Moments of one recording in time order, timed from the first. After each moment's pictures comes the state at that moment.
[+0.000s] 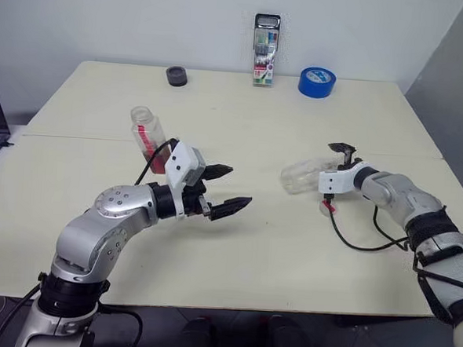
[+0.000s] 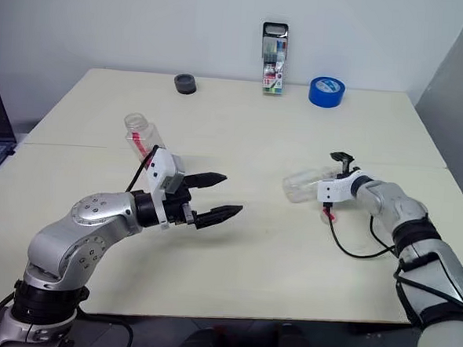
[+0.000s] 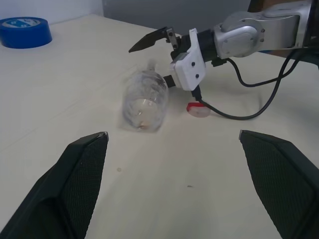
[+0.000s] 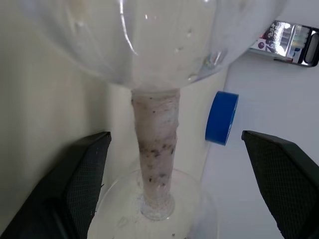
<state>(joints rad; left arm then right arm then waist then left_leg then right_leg) -0.35 0.59 -0.01 -0.42 -0.57 0.69 -0.75 -0.97 -0.65 0.55 1.03 -0.81 -0.45 0.10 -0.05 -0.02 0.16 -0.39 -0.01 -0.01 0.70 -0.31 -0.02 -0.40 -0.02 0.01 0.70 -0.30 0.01</state>
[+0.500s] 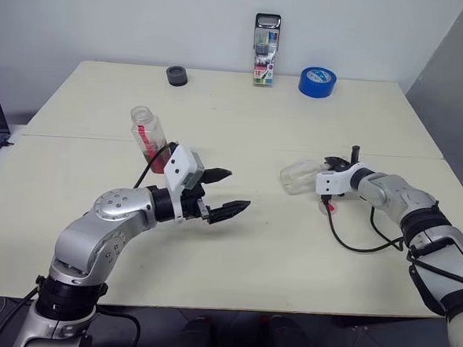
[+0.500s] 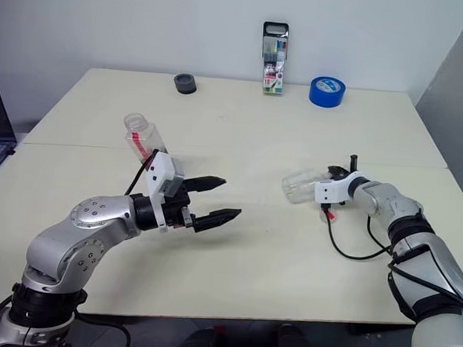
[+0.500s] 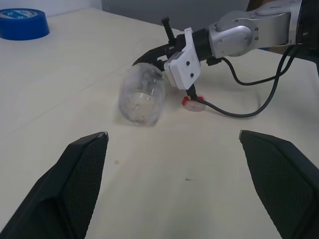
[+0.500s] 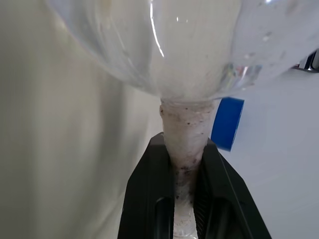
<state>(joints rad) -0.33 0.60 -0.01 -0.42 -0.58 0.69 -0.77 -1.00 -0.63 0.58 1.11 -0.83 -0.50 0.05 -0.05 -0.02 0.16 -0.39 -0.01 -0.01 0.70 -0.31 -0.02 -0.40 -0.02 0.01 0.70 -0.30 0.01</state>
